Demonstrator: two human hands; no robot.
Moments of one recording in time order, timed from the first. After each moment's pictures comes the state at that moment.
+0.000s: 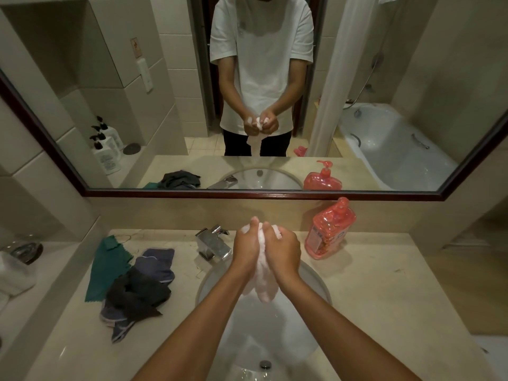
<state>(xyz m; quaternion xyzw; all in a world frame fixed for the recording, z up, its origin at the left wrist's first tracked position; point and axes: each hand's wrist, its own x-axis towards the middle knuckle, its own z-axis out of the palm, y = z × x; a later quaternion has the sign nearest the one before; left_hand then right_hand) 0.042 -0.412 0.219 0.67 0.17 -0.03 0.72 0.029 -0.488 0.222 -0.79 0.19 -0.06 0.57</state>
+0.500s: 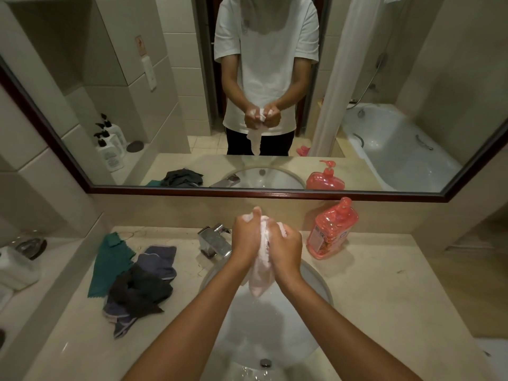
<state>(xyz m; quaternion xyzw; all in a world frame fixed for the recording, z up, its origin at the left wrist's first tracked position) 0.054 -0.409 0.243 0.76 0.17 0.02 0.63 0.020 -0.485 0.232 -0.72 0.17 -0.09 0.67</state>
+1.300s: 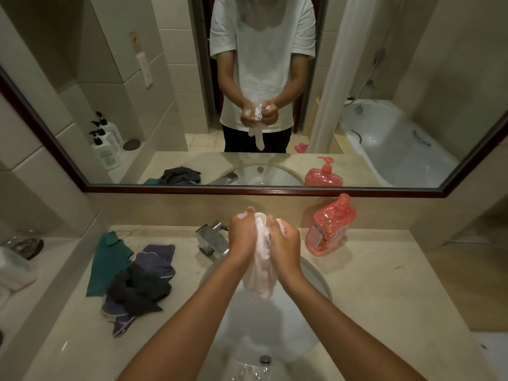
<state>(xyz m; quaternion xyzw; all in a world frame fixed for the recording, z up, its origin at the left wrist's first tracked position) 0.049 -0.409 0.250 0.73 0.23 -0.01 0.65 0.022 -0.490 0.230 -0.72 0.13 -0.07 0.68</state>
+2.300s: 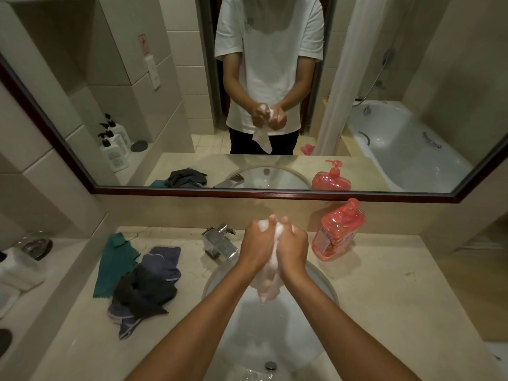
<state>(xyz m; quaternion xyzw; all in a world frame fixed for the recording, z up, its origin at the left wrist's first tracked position) 0.040 -0.411 0.246 0.81 0.05 0.00 0.58 0.044 -0.485 0.223 -0.72 0.24 -0.07 0.65</state>
